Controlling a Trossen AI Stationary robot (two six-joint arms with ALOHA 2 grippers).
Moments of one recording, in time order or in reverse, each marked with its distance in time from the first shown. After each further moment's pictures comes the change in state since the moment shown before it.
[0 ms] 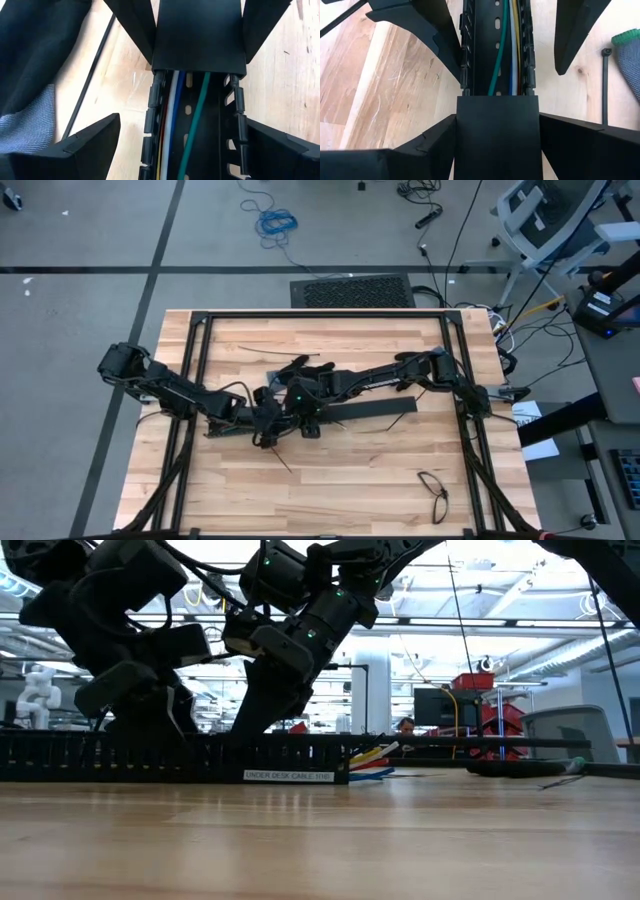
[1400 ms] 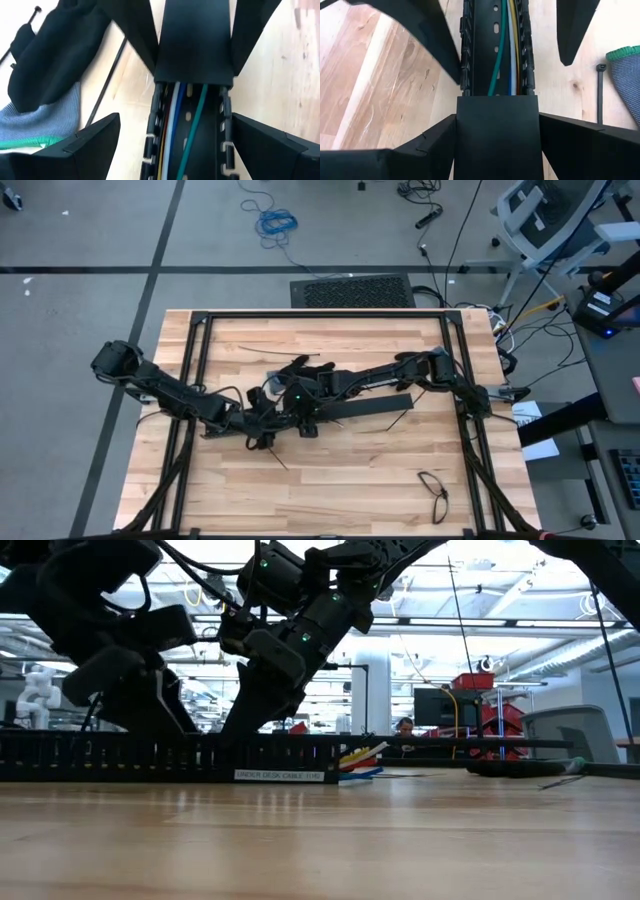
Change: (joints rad) left arm -0.085 -0.071 -0.018 -0.050 -0.140 -0.061; right arm -0.002 0.019 0.003 0.051 0.001 -0.024
